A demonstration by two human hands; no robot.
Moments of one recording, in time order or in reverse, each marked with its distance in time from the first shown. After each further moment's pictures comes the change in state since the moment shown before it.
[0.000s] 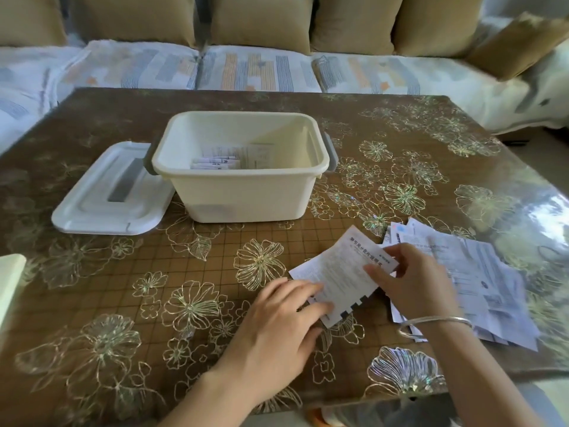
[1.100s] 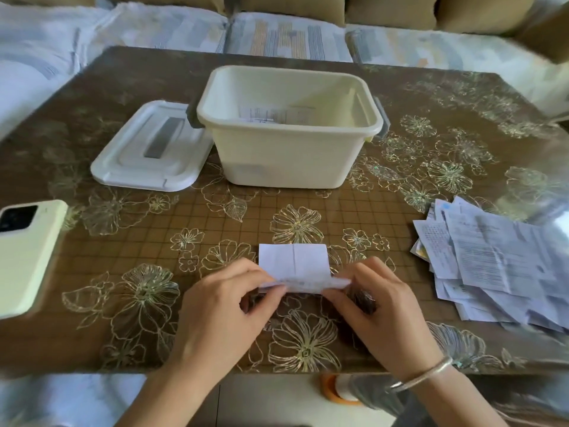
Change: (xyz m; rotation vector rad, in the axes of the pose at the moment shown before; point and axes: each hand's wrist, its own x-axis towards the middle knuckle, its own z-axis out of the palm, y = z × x) left_hand -0.069 -0.041 -0.031 -0.140 0.388 -0.307; right_hand -0.071 -0.028 0.065 0.198 -0.046 -0.615
